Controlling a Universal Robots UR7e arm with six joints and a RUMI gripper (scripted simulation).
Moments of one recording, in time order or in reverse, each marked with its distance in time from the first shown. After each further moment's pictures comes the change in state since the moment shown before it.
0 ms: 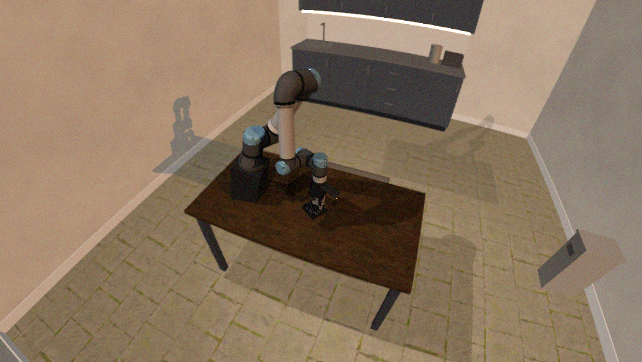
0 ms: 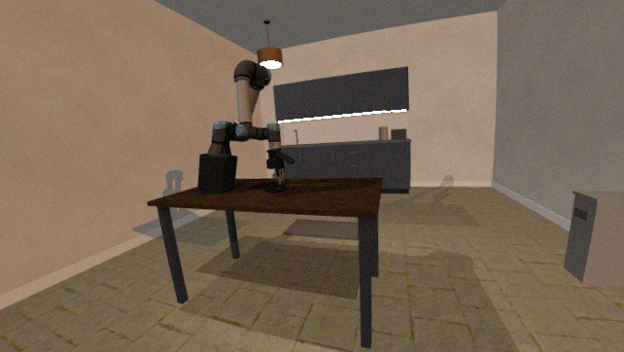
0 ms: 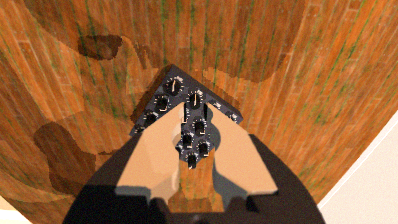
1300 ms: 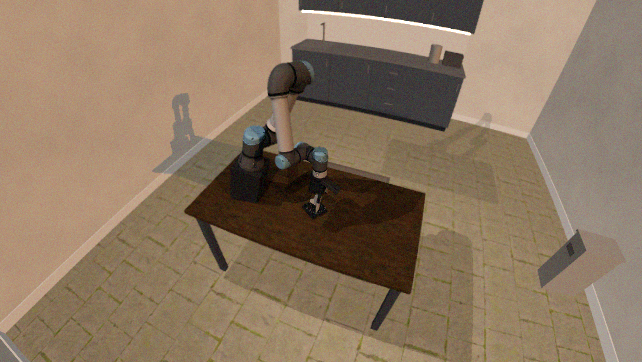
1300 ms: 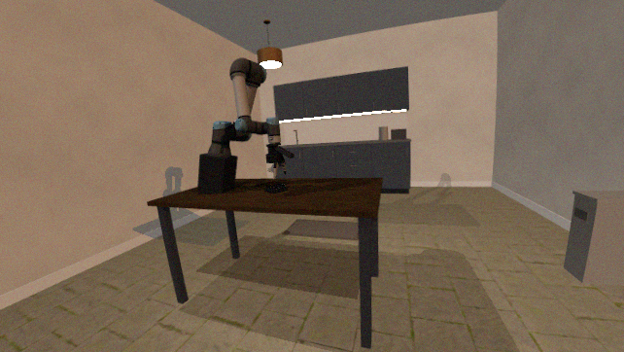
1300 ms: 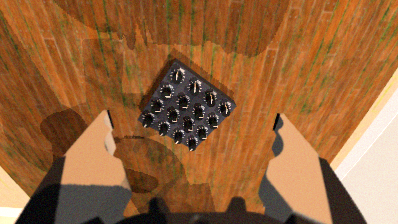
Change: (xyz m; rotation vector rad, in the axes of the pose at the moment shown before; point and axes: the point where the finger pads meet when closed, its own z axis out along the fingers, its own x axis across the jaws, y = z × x) arm 0.000 0.000 -0.034 0.000 0.000 0.000
